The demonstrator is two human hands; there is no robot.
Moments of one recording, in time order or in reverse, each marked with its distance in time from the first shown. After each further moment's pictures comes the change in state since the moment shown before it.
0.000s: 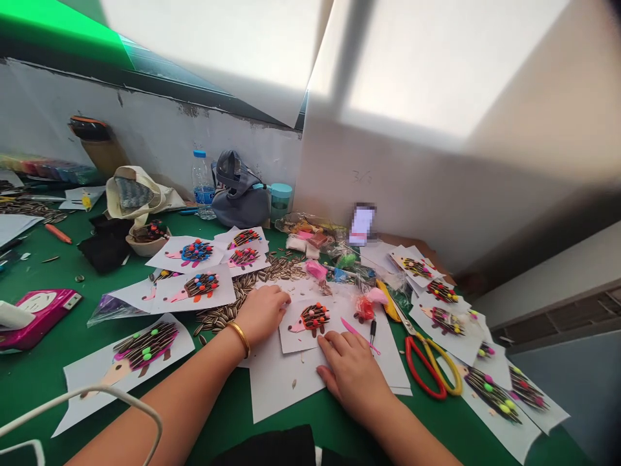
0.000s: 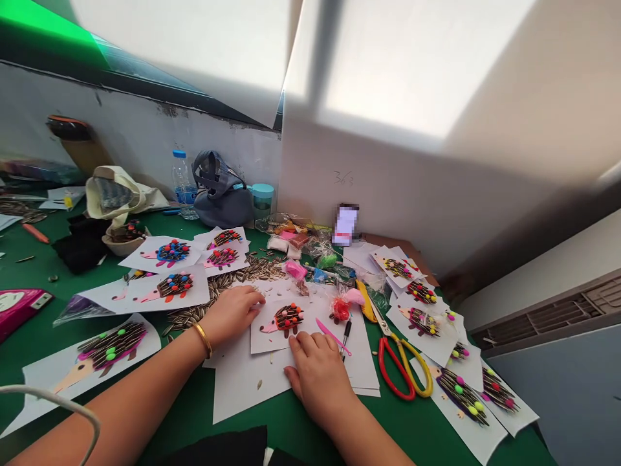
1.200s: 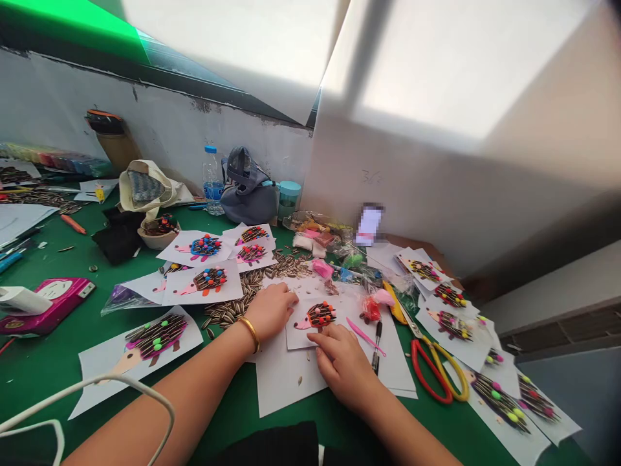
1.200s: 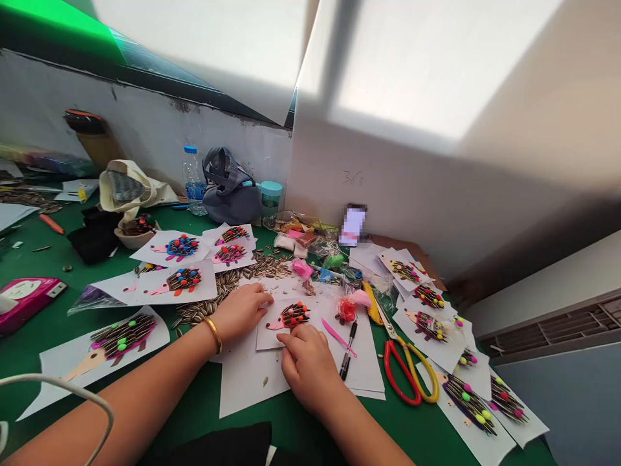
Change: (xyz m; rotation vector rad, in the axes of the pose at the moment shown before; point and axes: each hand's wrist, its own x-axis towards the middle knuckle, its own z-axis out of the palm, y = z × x) left_hand 0.001 0.000 0.007 -0.017 -0.032 0.019; right_hand 0.023 -0.017 -0.007 0.436 0.059 0.060
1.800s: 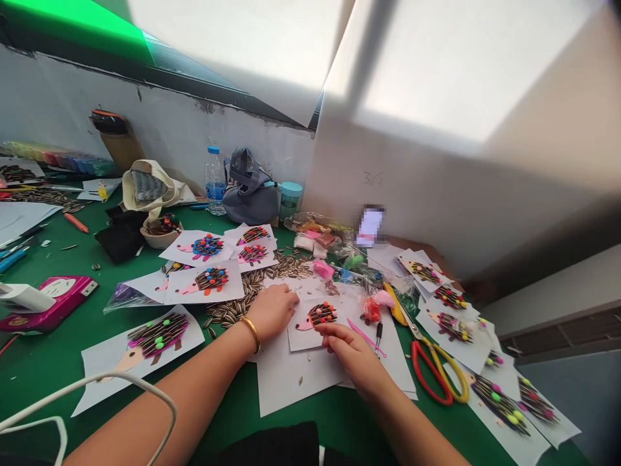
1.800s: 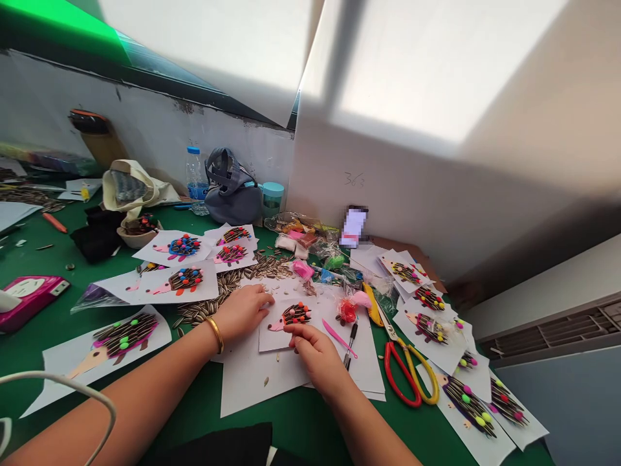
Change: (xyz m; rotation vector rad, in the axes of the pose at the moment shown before) left_hand -0.001 0.002 -0.002 0.002 -0.014 -0.010; right_hand 0.009 0.008 -0.009 0.755 -0.039 0.517
